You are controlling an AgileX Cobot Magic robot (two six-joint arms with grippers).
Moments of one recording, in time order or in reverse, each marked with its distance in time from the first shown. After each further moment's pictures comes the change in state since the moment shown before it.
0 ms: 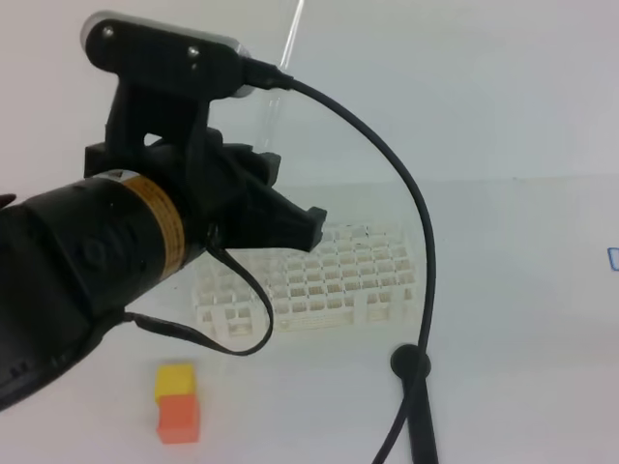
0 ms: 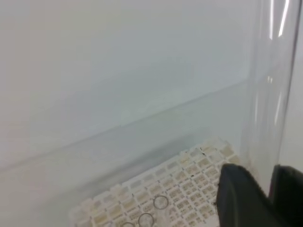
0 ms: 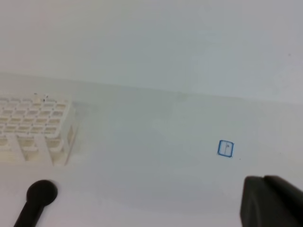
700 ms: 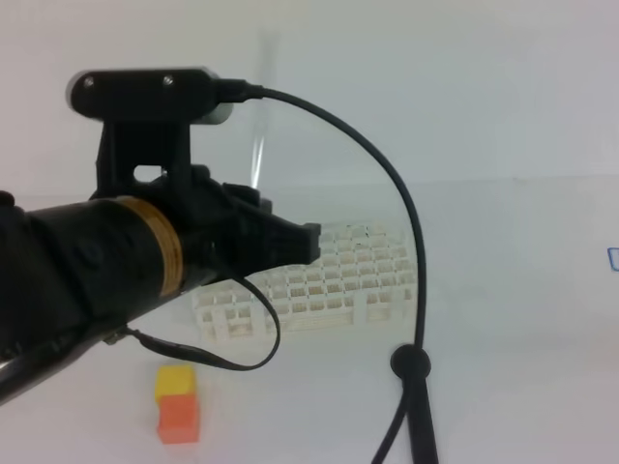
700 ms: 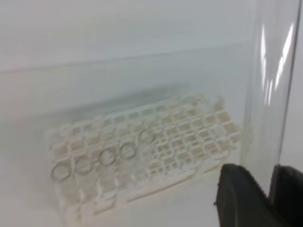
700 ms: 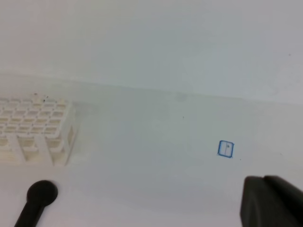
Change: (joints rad) left arm -0.038 0.002 0.000 -0.208 0.034 0.015; right arm 0.000 0.000 0.000 -0.001 -0.003 0.000
